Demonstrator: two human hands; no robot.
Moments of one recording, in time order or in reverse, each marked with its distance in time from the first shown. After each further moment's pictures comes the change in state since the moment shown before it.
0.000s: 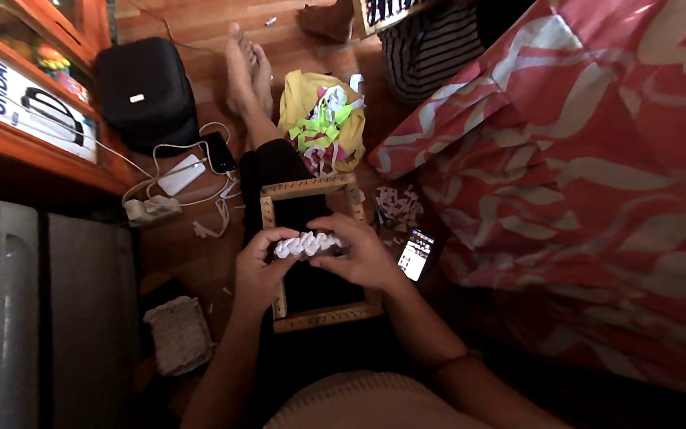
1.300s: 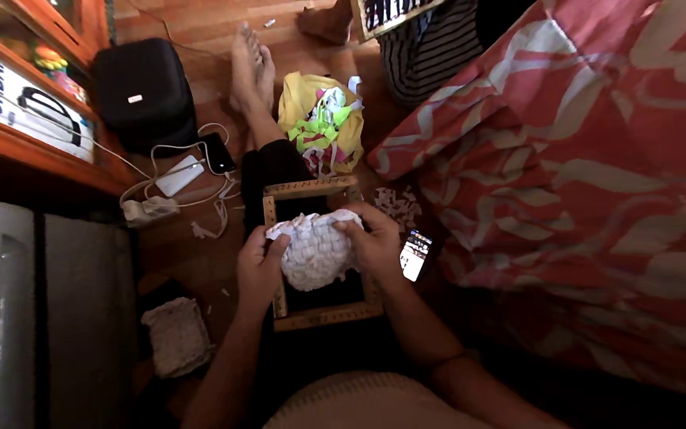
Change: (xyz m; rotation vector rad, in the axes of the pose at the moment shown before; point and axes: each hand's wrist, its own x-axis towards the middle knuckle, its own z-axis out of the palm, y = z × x) left_hand 0.002 0.001 0.008 0.169 0.121 -0.088; right_hand -0.001 0.001 0.002 0.174 0.426 0.049
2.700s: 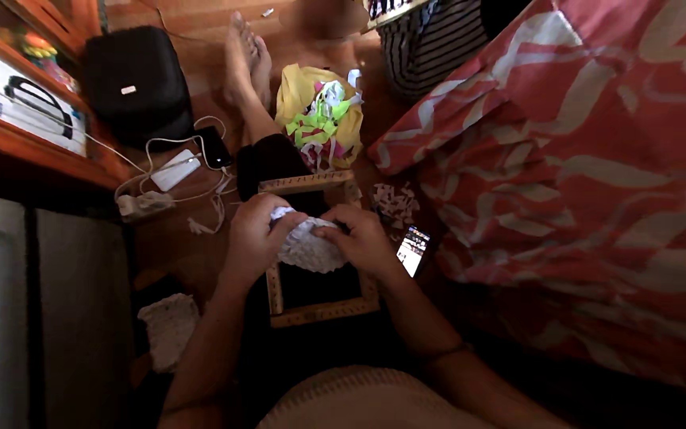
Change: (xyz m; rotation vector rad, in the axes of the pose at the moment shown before) left_hand 0.046 0.010 -0.013 0.397 -0.227 0.408; right_hand 0.011 -0.010 -0.003 -0.277 -0.327 0.011
